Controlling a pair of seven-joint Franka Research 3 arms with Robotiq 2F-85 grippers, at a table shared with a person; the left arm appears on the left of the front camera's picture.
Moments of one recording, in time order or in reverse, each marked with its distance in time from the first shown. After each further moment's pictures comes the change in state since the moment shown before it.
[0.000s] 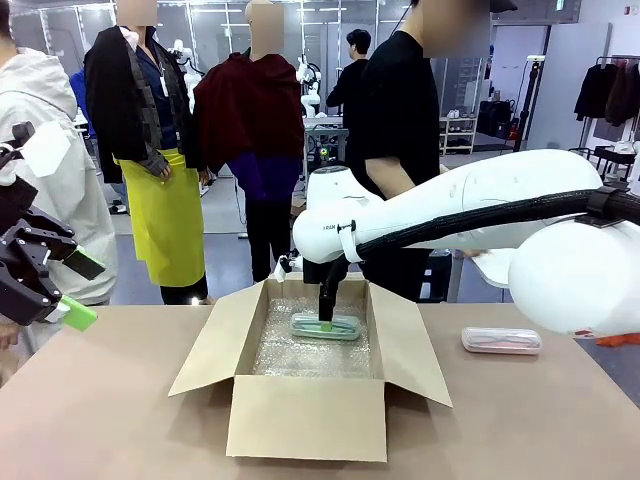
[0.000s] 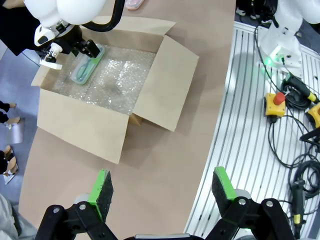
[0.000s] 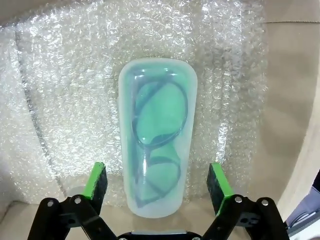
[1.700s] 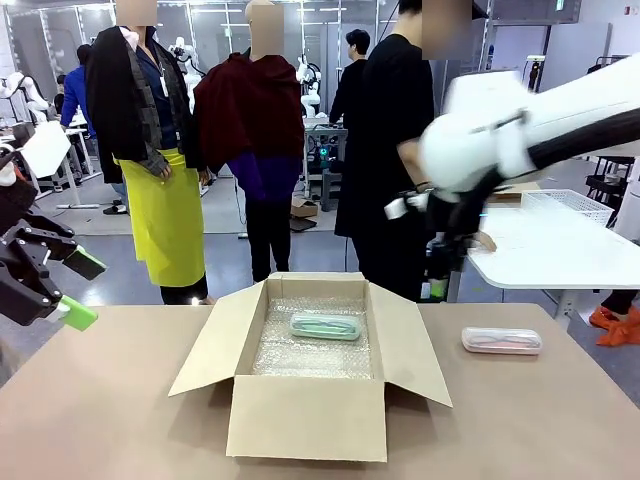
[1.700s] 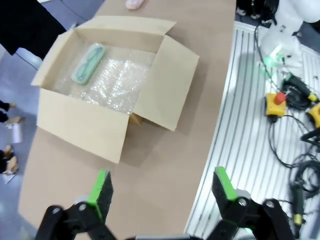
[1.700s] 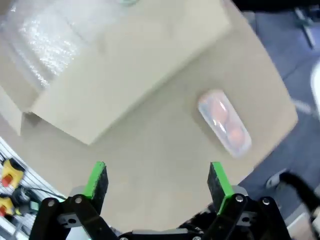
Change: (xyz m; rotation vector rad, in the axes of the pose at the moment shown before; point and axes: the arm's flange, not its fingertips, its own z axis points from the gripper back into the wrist) left arm 0.000 0.000 0.000 0.002 0.002 0.001; right arm -0.275 0.096 0.181 -0.058 -0.058 -0.663
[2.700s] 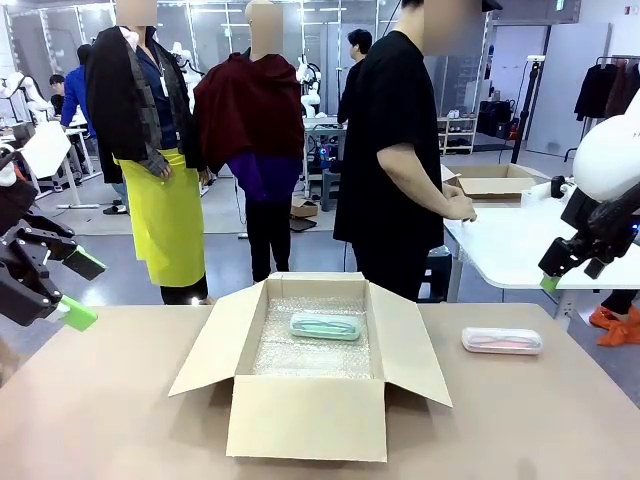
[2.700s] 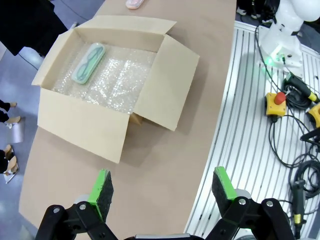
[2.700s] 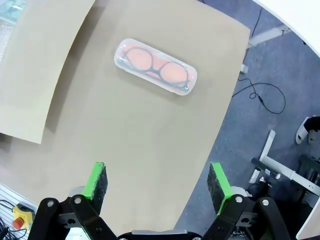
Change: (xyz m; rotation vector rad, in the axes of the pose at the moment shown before) left arm 0.000 0.000 0.000 0.001 0.001 0.000; right arm -0.130 -0.083 0.010 -0.074 -0.128 -0.419
